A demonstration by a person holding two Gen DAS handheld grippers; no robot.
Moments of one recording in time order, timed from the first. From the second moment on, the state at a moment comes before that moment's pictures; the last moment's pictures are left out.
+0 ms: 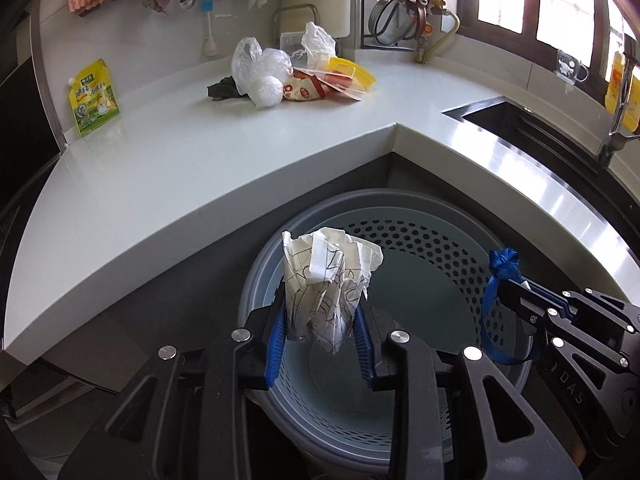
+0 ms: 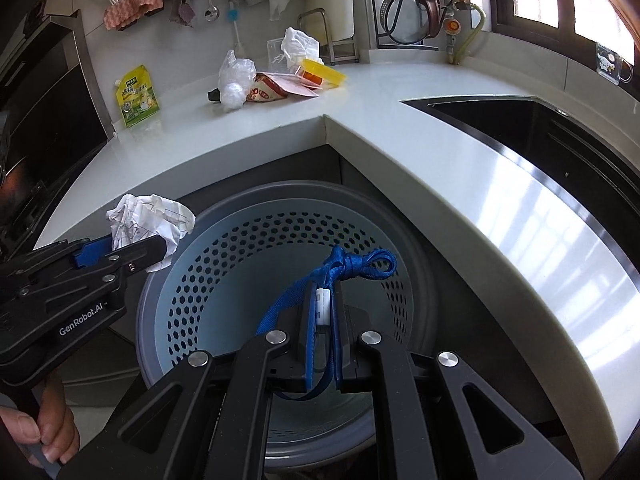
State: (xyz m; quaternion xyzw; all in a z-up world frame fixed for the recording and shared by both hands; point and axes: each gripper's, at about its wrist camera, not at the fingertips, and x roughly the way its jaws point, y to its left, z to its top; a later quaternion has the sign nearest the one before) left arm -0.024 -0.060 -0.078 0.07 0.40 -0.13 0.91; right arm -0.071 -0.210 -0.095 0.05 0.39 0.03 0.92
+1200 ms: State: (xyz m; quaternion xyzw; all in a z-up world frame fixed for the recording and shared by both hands) left arm -0.010 -0.036 -0.082 0.03 0.41 -0.11 0.91; right arm -0.064 -0.215 -0.103 0.08 0.38 0.02 0.92
